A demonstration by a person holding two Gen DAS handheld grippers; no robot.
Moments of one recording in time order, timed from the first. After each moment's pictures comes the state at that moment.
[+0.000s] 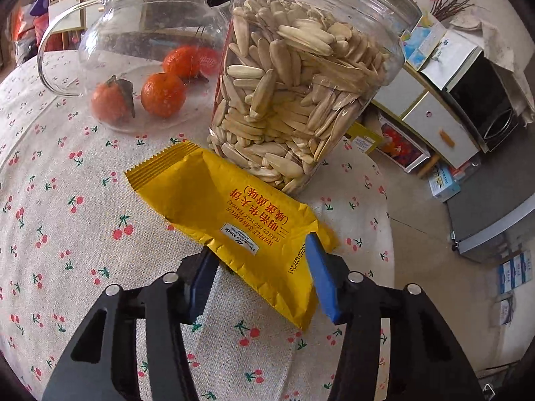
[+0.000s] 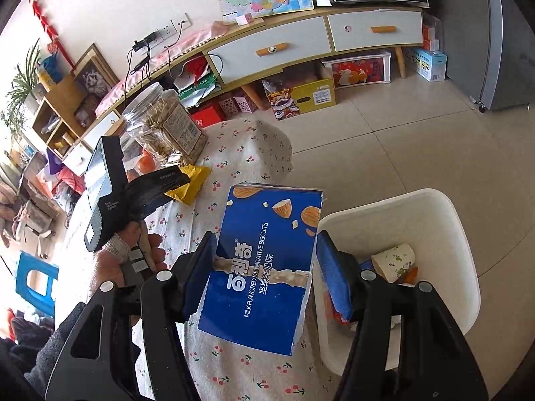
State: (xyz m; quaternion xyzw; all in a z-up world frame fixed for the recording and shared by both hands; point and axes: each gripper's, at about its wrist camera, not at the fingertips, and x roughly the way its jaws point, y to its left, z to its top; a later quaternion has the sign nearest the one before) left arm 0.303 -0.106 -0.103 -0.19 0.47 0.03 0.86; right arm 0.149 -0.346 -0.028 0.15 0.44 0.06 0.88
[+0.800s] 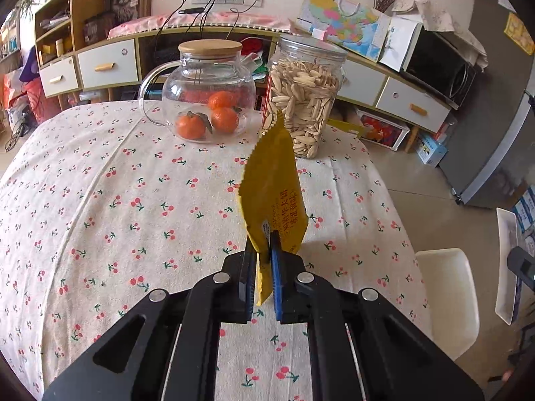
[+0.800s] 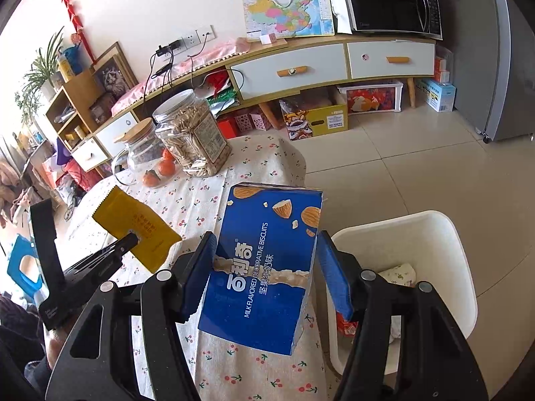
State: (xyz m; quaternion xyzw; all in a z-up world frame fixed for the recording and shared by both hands) left arm 0.162 -0.061 -0.053 -0.07 0.41 -0.01 0.91; right arm 0.124 -0.324 -0.006 0.12 0.40 0.08 0.91
